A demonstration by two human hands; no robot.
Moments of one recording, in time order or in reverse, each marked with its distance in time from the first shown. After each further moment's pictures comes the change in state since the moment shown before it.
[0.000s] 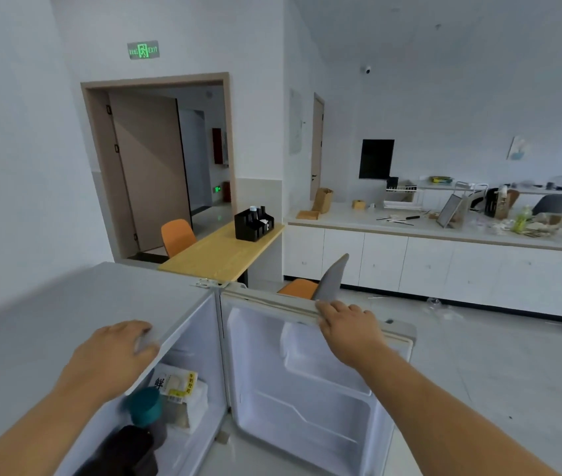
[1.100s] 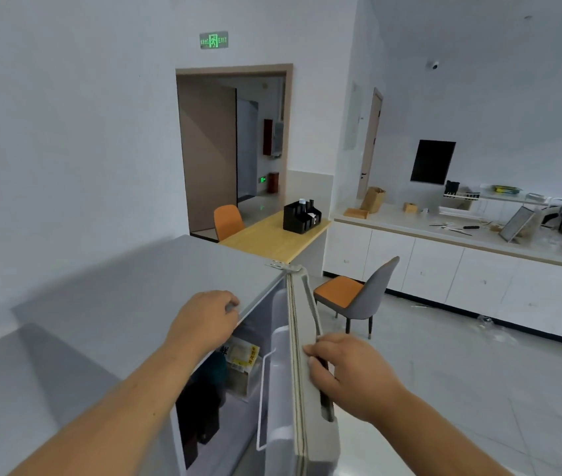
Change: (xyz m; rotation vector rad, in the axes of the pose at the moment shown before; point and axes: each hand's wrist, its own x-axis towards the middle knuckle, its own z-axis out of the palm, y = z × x) left_hand -0.008 -0.011 -0.006 -0.329 0.019 -0.012; right_hand -0.089 -0.157 -0.011 0.398 0.093 -0.499
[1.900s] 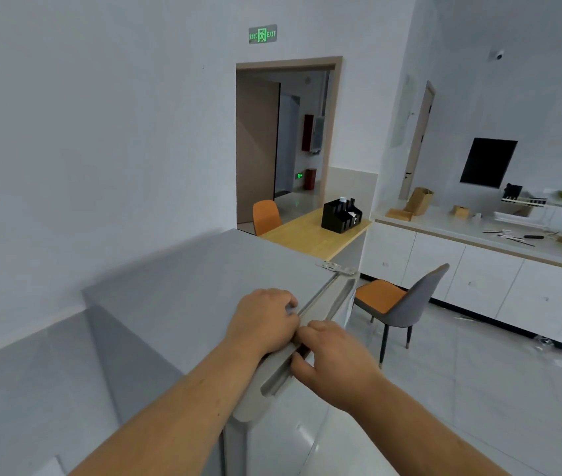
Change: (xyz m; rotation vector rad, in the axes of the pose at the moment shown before) left_hand 0.002 0.000 -0.005 0.016 -0.015 0.088; right_hand 0.083 -0.069 0.063 -0.059 -0.030 -0.073
